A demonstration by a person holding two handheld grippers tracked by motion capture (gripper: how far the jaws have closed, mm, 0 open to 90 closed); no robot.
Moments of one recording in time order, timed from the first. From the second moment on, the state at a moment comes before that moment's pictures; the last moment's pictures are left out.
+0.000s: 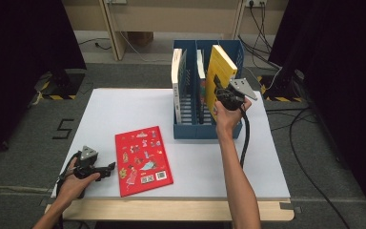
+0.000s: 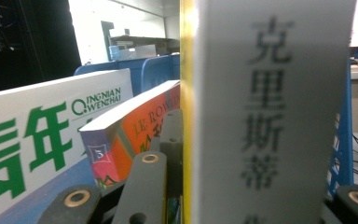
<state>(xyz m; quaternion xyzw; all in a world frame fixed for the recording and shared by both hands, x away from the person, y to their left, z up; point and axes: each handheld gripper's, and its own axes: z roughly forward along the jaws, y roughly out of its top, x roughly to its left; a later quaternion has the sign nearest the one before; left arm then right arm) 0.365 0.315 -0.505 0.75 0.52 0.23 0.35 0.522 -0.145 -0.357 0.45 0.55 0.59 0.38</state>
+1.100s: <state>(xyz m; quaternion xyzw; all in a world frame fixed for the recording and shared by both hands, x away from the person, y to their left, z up) 0.365 0.315 -0.505 0.75 0.52 0.23 0.34 0.561 -0.134 -0.392 0.48 0.56 0.56 0.37</state>
